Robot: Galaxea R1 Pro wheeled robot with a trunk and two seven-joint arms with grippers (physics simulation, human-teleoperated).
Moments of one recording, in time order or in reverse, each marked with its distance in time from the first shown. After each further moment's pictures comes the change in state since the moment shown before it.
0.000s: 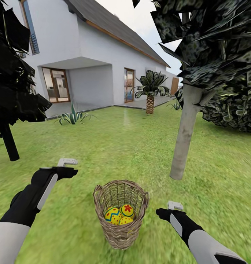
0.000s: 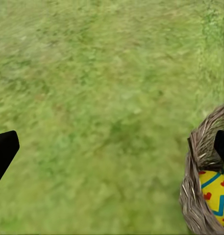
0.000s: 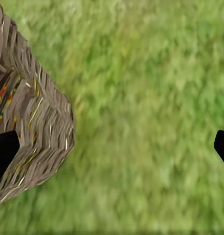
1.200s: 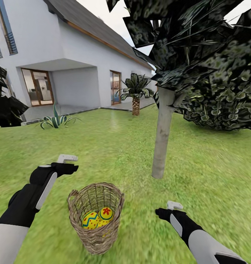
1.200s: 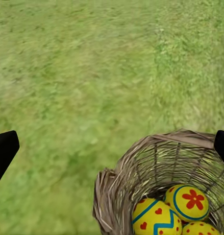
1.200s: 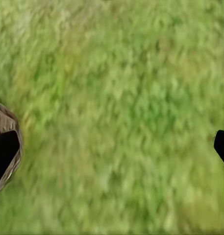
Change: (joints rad) left arm 0.006 0.000 -0.003 -0.082 -0.004 -0.003 0.010; right arm 0.000 -0.001 0.002 0.000 0.001 0.001 0.024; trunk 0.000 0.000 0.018
